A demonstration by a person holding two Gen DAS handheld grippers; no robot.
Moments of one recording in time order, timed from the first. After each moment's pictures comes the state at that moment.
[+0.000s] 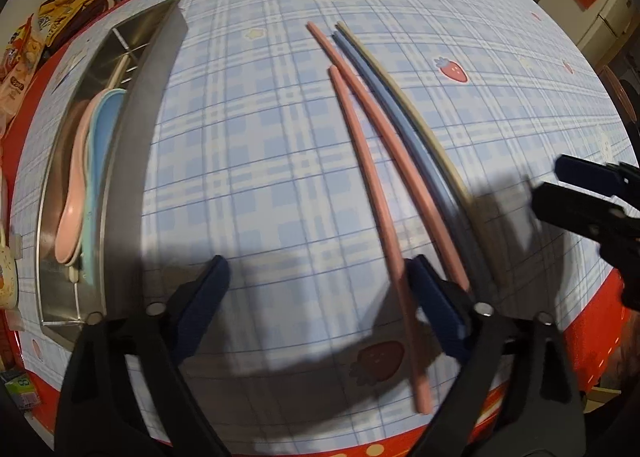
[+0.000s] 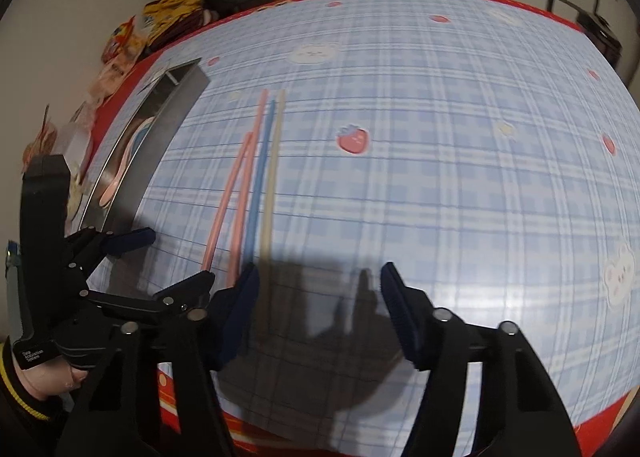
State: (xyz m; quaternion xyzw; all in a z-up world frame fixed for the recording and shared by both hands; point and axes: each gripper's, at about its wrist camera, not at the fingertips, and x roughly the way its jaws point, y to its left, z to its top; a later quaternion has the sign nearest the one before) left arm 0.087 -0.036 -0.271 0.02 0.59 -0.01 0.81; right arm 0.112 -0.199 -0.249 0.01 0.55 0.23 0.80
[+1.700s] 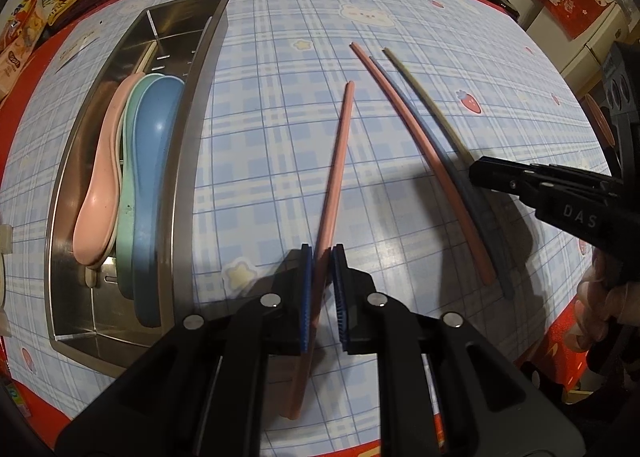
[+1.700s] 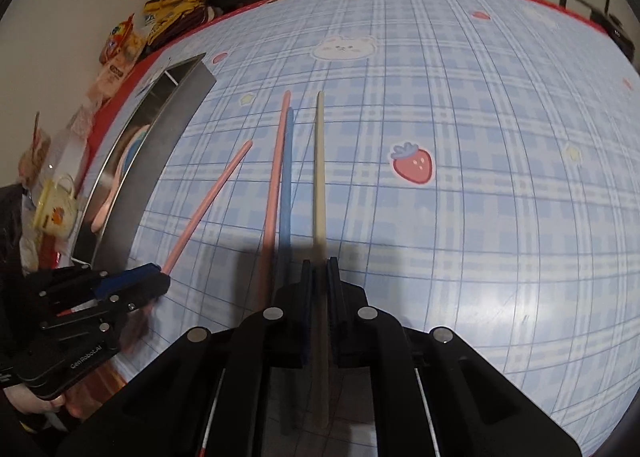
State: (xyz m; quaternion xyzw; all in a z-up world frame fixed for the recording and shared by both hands) left arm 0.082 0.017 -0.261 -0.04 0.58 -0.05 0.82; right arm 0.139 -0.161 -0.269 0.03 0.56 0.23 0.80
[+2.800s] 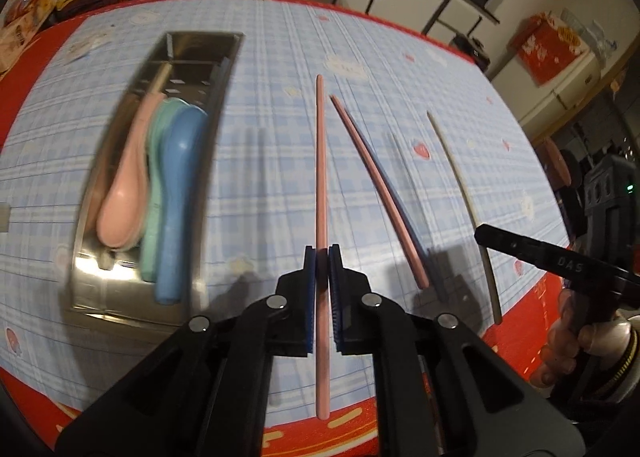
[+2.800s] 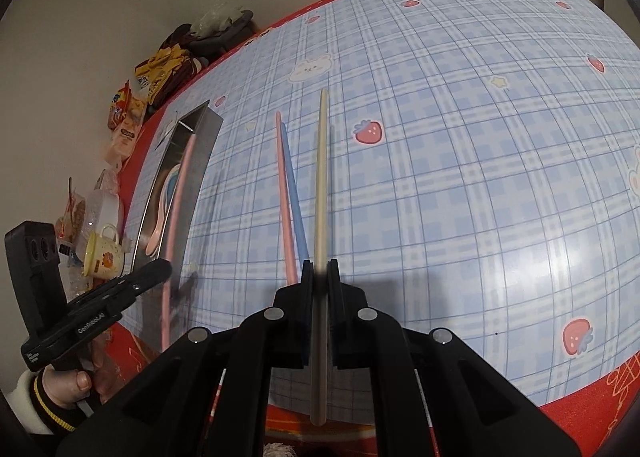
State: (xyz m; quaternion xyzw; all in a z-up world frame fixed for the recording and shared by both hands) left arm 0.050 0.050 -0.210 -0.12 0.51 -0.09 0.84; right arm 0.091 -0.214 -0.236 0.17 0.55 0.20 0.80
